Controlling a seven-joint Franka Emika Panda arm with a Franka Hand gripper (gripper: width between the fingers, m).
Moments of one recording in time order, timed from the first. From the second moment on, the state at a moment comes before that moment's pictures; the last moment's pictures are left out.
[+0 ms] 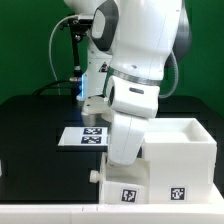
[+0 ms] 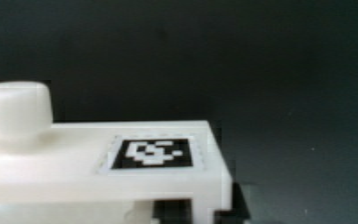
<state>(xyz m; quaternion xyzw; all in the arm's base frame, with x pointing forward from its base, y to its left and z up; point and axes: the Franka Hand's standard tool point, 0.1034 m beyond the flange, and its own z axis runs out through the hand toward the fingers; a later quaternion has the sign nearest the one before) 0.551 -0.002 0.035 0.71 0.70 -0.09 0.08</state>
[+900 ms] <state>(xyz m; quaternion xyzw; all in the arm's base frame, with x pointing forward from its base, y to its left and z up) 0.548 0.004 0.025 0.74 0.66 -0.09 0.08</state>
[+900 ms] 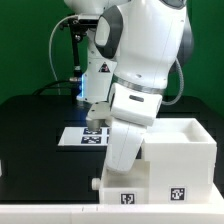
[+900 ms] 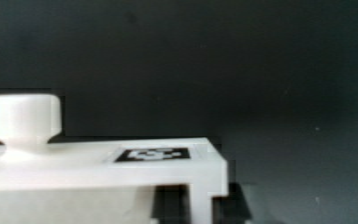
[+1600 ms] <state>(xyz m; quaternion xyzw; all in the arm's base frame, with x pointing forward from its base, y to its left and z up) 0.581 -0.038 0.080 0.72 0.69 -0.08 0.05</state>
